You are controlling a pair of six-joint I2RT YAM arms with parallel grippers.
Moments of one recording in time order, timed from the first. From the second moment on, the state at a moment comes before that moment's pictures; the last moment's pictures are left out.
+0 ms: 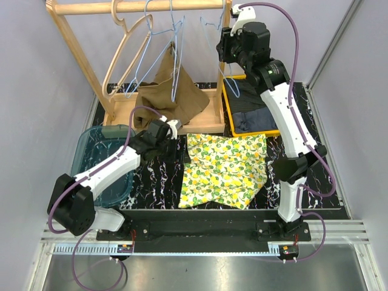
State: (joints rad) left arm -0.56 1.35 0.94 -0.46 0.25 -0.43; right arm 0.48 1.98 2.50 -0.63 0.10 0.11
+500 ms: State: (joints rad) left arm -0.55 1.35 0.92 -0.47 0.25 -0.43; right arm 0.48 2.09 2.65 -0.67 0.09 0.12
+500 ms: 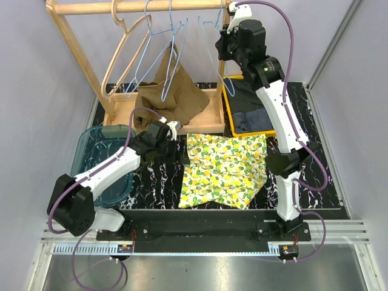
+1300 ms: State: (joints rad) left arm -0.54 1.22 0.84 -0.48 0.23 -0.43; right arm 0.61 1.50 1.83 -0.62 0.06 0.19
